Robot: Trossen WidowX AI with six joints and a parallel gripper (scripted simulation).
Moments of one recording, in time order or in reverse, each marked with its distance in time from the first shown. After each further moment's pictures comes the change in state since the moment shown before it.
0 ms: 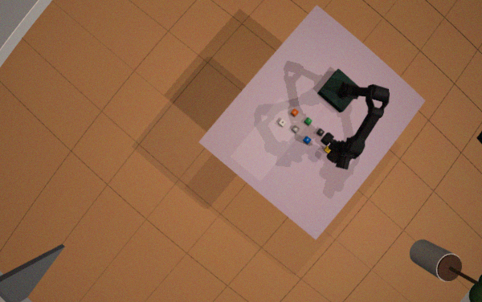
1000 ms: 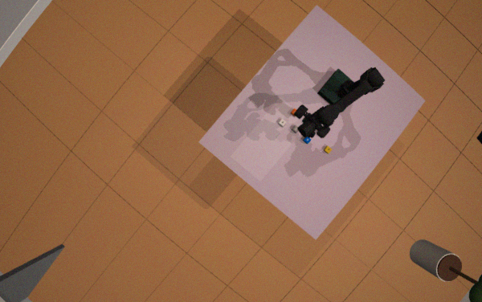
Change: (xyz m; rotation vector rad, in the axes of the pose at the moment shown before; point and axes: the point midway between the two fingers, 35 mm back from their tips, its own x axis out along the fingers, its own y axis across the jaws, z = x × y) arm -0.080 -0.207 0.006 0.008 -0.008 -0.010
